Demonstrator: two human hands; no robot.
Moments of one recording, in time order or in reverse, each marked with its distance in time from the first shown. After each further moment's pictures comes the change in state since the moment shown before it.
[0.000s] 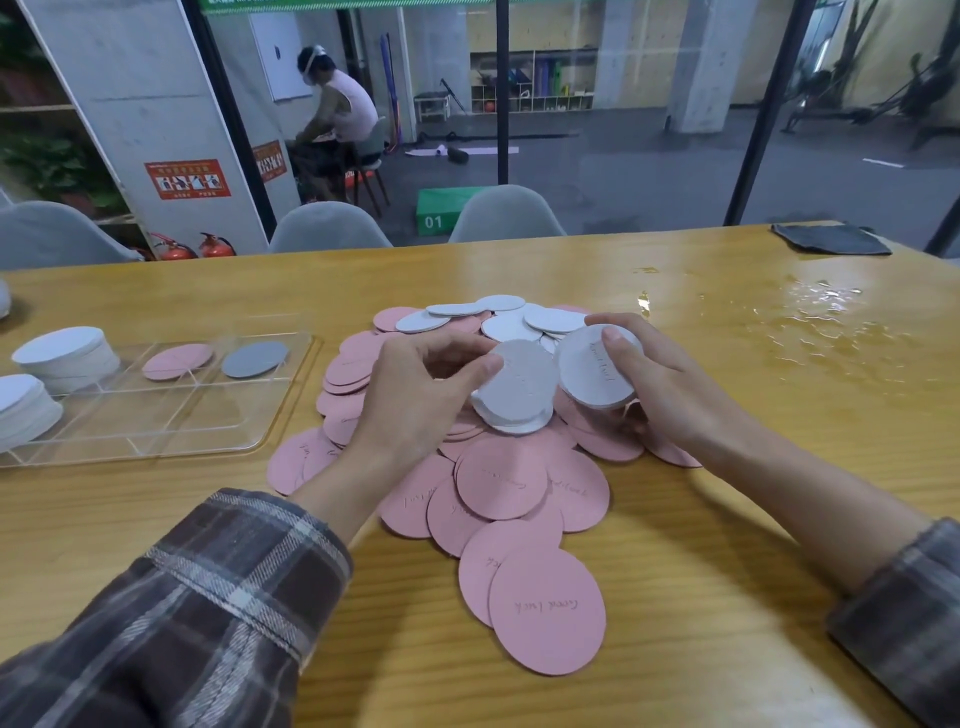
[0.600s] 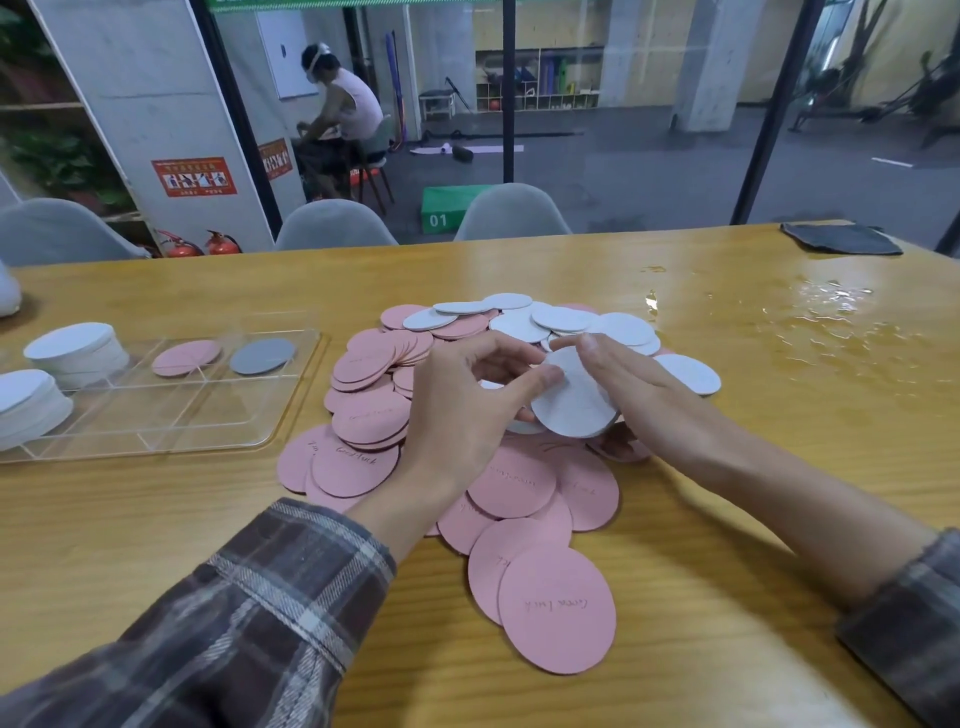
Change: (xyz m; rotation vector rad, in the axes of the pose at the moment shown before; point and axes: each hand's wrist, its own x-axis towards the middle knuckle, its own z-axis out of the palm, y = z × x) left_hand -0.013 0.005 0.029 -0.055 0.023 0.083; right_hand -0.020 -0.020 0.015 0.104 -0.218 0.030
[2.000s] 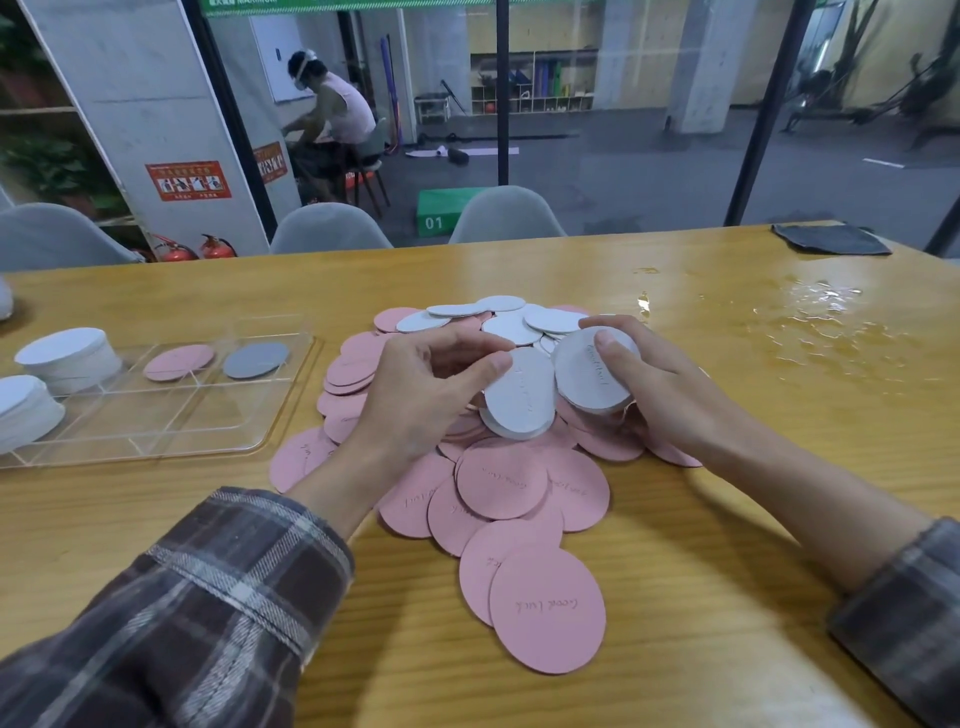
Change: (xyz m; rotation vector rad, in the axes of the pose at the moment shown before) left_hand 0.014 -0.003 -0.029 -0.098 -0.081 -0.061; right_hand 0.022 0.026 -0.024 -0.056 0.170 -0.072
